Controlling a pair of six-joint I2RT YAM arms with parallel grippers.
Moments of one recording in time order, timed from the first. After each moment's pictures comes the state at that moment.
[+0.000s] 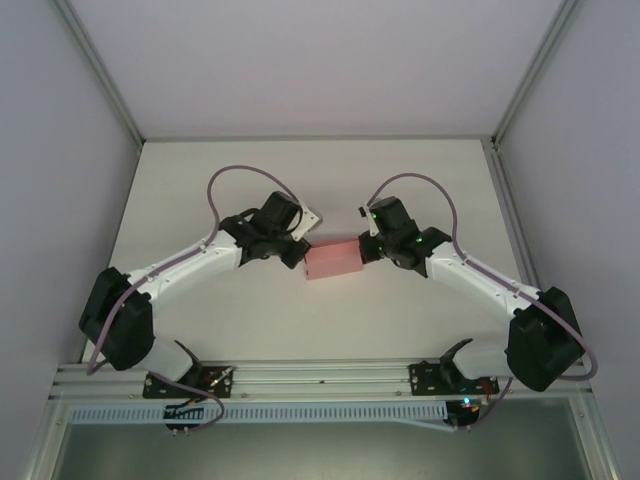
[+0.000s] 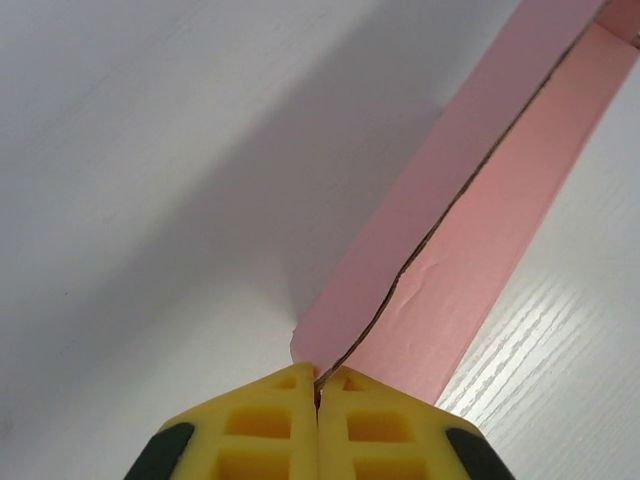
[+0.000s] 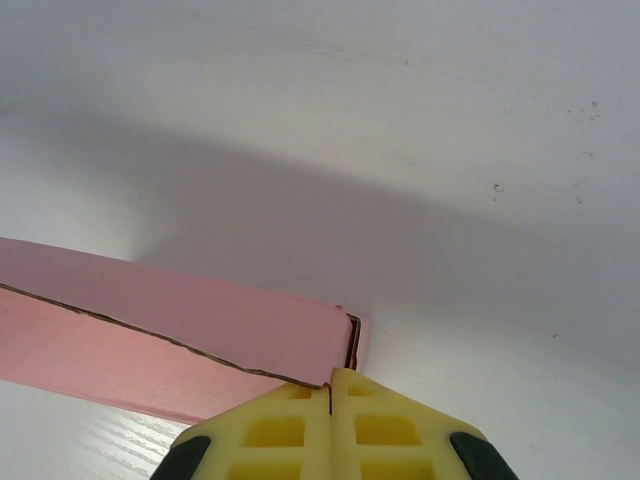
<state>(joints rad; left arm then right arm) -0.77 1.50 1.13 -0.59 0.05 0.00 0.63 1.32 0.91 -0.47 0.02 0.25</state>
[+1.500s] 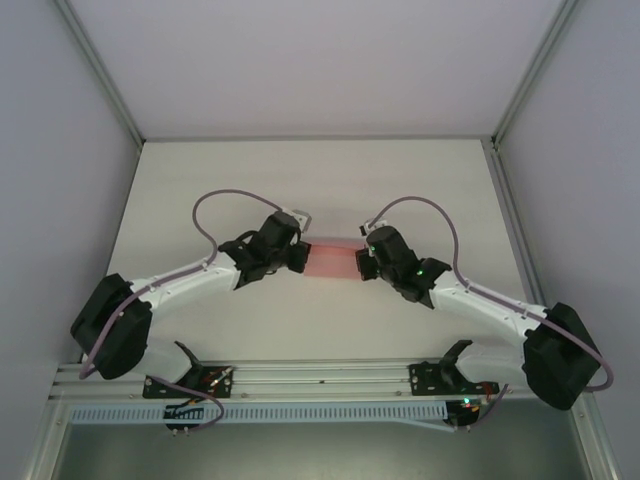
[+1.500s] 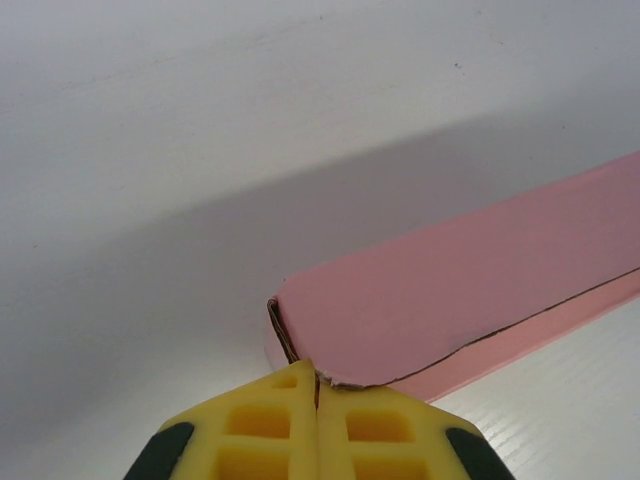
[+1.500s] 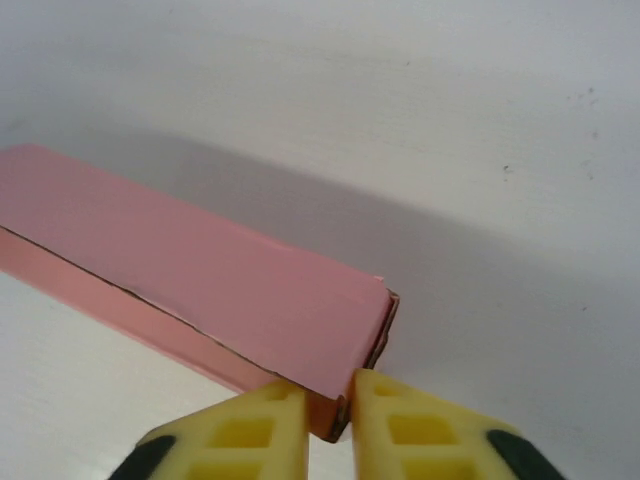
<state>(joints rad) -0.83 1.44 0.88 -0.24 -0.09 -0.36 0.76 1.18 0.67 -0.24 0.16 0.36</state>
